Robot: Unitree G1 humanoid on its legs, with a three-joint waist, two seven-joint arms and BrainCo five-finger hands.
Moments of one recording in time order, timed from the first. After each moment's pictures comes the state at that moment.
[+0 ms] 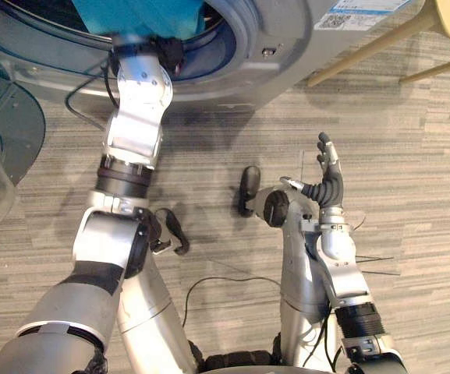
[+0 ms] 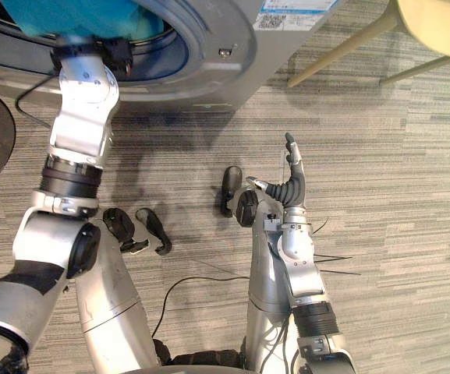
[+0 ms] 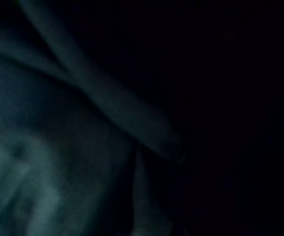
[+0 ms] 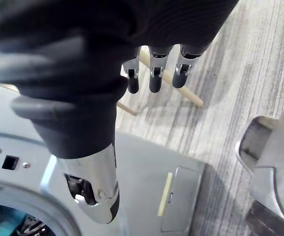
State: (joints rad) left arm -1.29 0.38 -0.06 0.51 0.20 -0.07 0.53; right arm -0.22 -0.09 0.03 0.02 -0.17 -0.24 -0.25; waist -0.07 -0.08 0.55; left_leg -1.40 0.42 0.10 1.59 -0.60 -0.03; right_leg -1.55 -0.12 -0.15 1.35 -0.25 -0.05
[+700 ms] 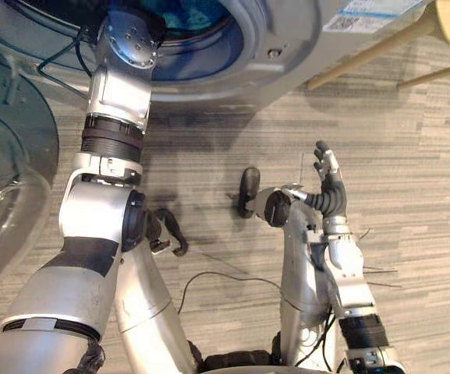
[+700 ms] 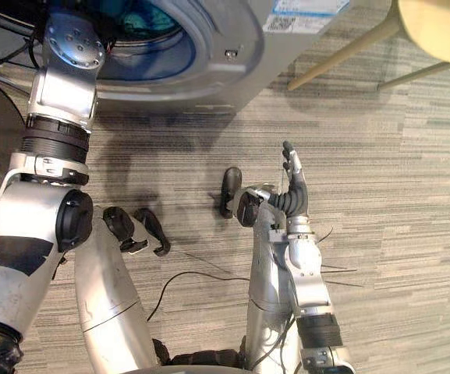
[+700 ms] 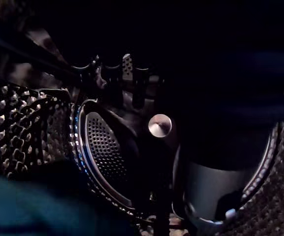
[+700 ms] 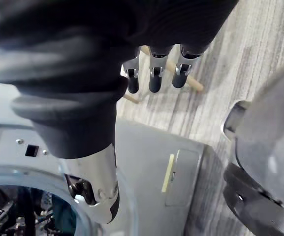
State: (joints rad) left arm -1.30 0.34 0.01 0.66 0.48 0.10 0.34; right arm -0.09 -0.08 0.02 0.04 -0.09 -0.26 -0.13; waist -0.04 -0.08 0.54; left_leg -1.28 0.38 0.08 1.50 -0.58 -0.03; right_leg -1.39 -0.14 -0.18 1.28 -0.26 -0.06
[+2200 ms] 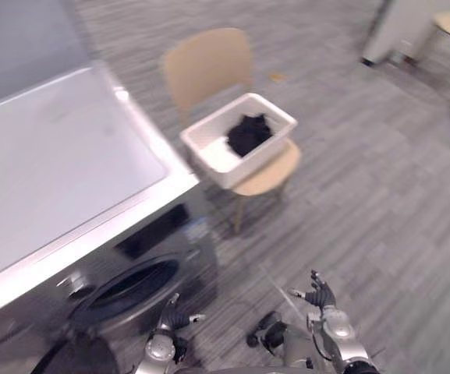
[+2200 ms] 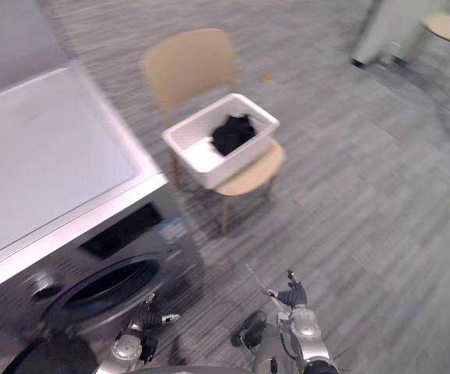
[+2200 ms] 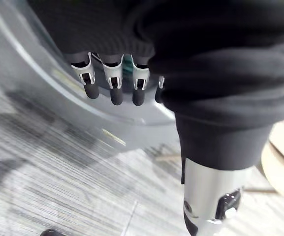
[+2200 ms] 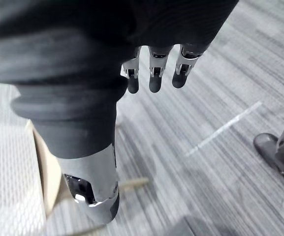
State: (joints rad) left arm 0.03 0.08 -0.10 0.84 0.24 -0.11 0.15; right arm -0.03 -0.10 -0.02 0.82 -0.01 -0.15 -0.14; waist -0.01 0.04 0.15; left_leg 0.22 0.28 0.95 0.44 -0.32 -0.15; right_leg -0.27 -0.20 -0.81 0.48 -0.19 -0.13
